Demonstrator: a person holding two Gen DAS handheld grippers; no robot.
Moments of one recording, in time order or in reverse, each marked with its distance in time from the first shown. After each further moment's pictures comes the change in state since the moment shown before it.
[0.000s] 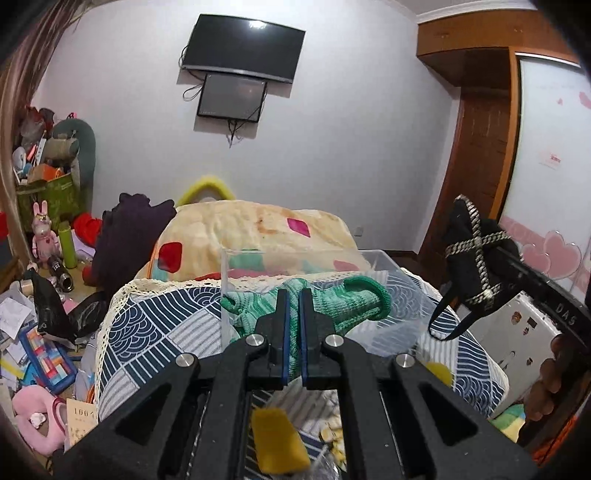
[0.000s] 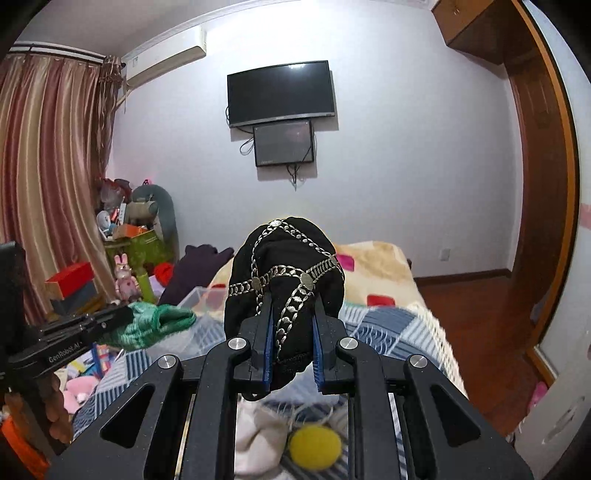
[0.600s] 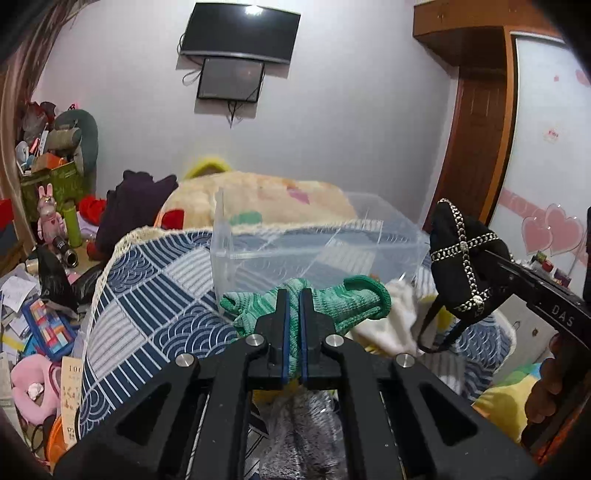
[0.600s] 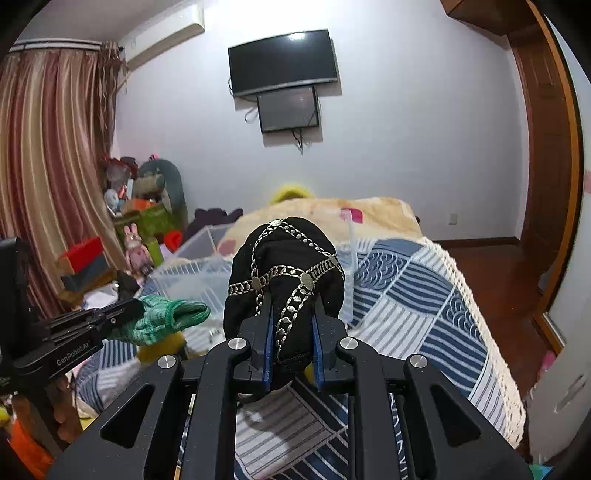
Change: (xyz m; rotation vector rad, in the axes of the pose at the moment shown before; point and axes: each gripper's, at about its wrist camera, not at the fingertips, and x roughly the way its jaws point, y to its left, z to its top) left arm -0.023 -0.016 -0.066 0.024 0.046 0.001; right arm -0.020 -0.008 -0.054 0.040 0.116 0.055
